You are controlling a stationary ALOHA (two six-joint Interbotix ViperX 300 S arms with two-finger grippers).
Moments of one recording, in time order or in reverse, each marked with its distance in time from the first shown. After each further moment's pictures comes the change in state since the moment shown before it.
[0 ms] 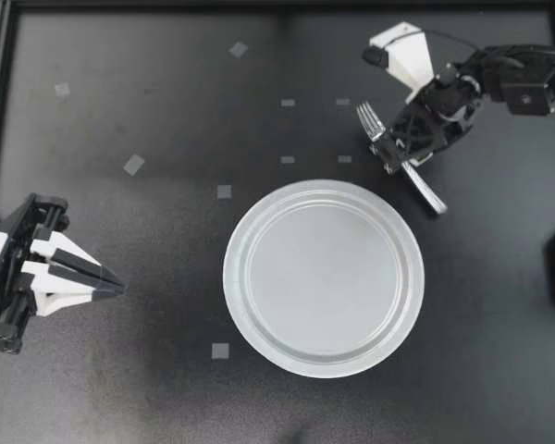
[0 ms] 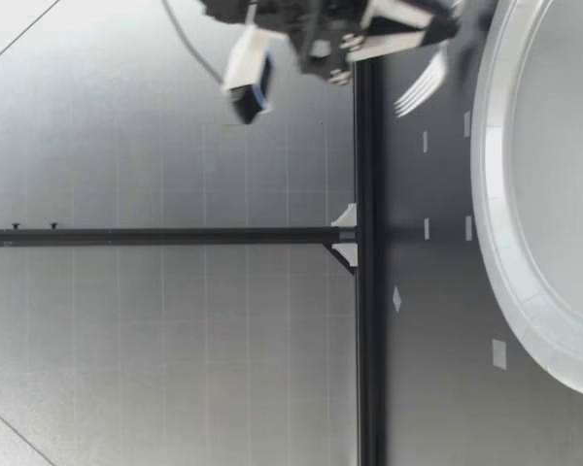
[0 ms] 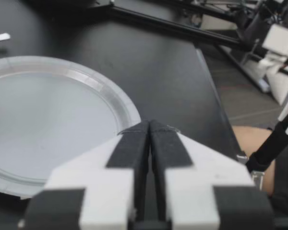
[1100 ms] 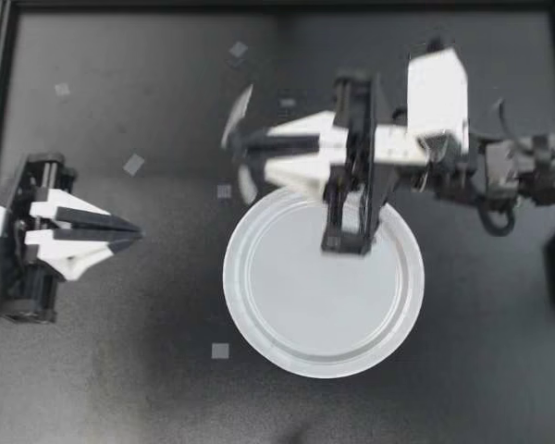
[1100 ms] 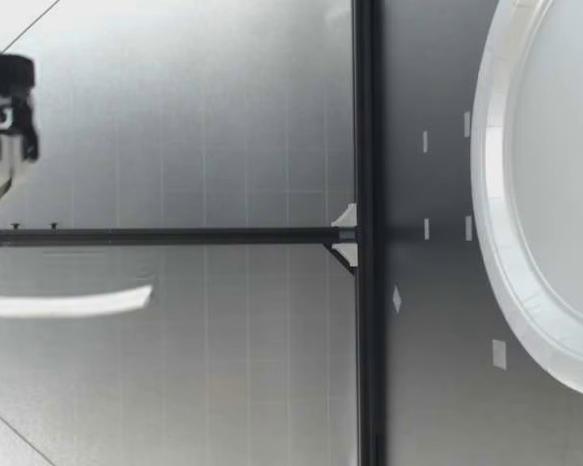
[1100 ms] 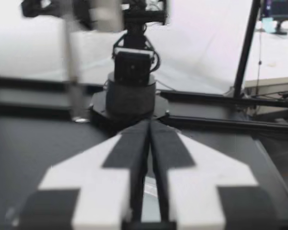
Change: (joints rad) left arm 0.046 0.118 -0.067 -0.107 -0.321 0.304; right arm 0.511 -0.267 -0.067 -0.126 -1.094 -0.250
